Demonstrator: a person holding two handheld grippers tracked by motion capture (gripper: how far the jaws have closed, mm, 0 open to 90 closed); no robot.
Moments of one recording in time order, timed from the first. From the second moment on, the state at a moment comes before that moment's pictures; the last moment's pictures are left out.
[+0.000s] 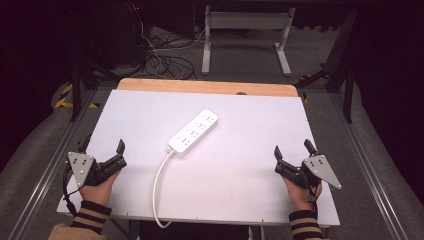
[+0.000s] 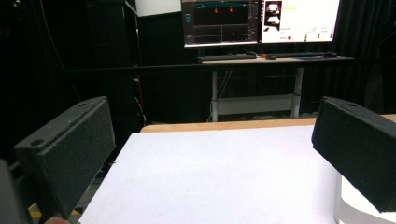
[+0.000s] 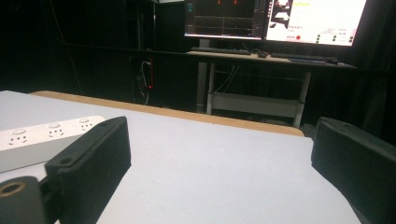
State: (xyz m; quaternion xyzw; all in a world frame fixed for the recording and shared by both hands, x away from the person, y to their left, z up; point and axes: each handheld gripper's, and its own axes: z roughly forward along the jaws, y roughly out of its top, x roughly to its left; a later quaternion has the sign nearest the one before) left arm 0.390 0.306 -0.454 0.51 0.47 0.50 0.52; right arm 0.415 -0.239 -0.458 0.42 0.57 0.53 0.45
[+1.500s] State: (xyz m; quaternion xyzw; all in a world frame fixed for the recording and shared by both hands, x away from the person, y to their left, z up) left arm 0.386 0.309 -0.439 0.58 0.42 0.44 0.54; right arm 0.414 -0.240 -0.458 0.42 0.58 0.53 0.45
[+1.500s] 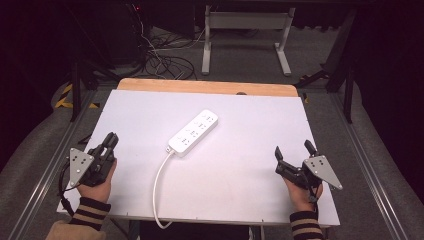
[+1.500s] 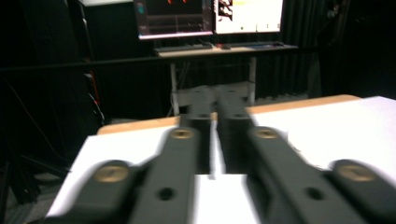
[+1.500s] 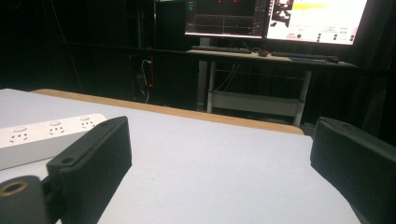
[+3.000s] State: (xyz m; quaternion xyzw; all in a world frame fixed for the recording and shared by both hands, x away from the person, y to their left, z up) left arm 0.523 0.159 -0.429 0.86 0.36 0.23 0.27; right arm 0.416 -0.230 -0.453 0.40 0.59 0.55 0.44
